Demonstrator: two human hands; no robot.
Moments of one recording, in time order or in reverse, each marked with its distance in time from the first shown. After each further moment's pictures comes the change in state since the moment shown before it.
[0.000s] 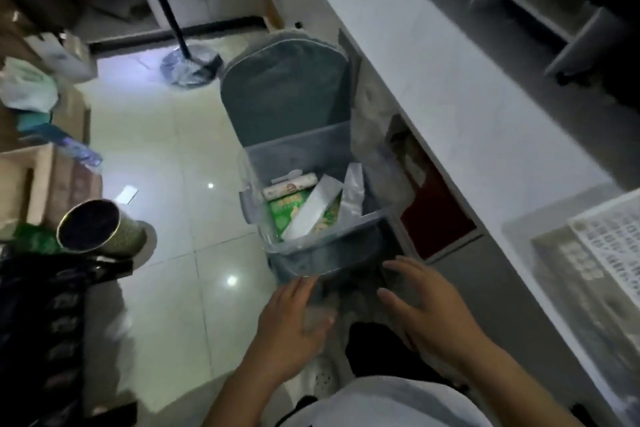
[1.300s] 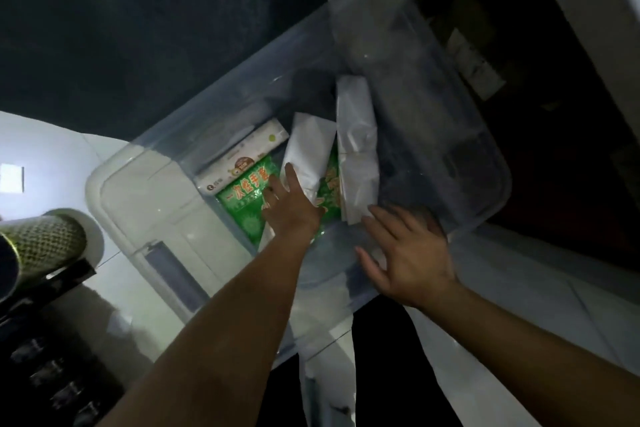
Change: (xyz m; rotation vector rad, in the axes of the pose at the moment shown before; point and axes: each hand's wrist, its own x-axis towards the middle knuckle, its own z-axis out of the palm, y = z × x) left_hand 0.487 -0.141 0.114 0.338 -0.209 -0.457; right_hand 0.336 0.114 0.164 -0.300 0.146 -0.049
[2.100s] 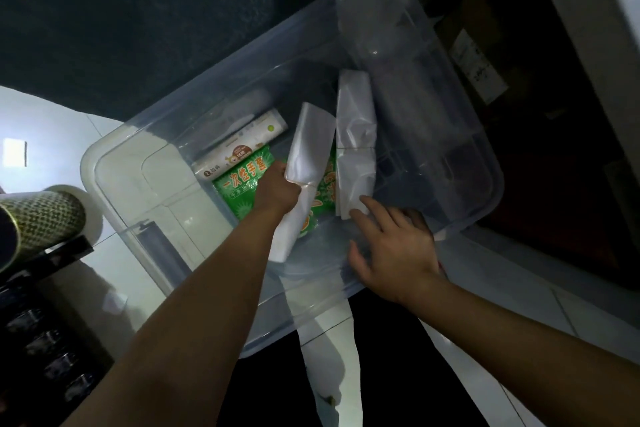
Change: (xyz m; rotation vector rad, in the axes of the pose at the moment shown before) left_hand 0.015 -0.012 -0.028 -0.489 -0.037 0.090; right_hand 0.007 -0.005 -0.018 0.020 -0.180 0.051
